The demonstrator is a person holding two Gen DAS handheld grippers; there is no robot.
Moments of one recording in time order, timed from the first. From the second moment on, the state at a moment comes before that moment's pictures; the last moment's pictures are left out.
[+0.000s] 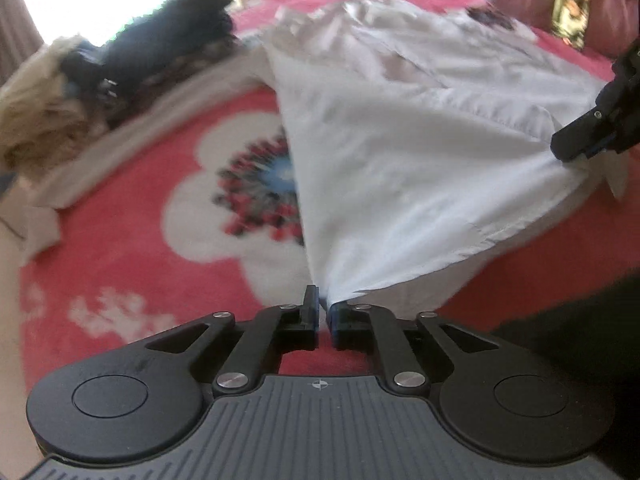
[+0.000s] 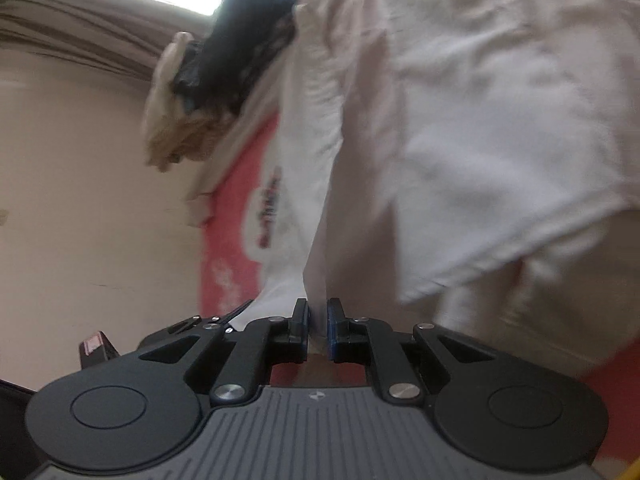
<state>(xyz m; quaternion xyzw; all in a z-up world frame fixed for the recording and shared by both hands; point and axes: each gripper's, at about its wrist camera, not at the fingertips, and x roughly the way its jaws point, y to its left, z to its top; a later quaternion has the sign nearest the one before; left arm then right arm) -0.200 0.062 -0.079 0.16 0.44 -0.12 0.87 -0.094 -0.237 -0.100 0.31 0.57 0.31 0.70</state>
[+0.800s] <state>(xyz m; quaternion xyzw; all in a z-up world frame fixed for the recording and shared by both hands) -0.200 0.056 -0.095 0.15 0.46 -0.14 0.87 -0.068 -0.260 -0.020 0.05 0.49 0.17 0.85</state>
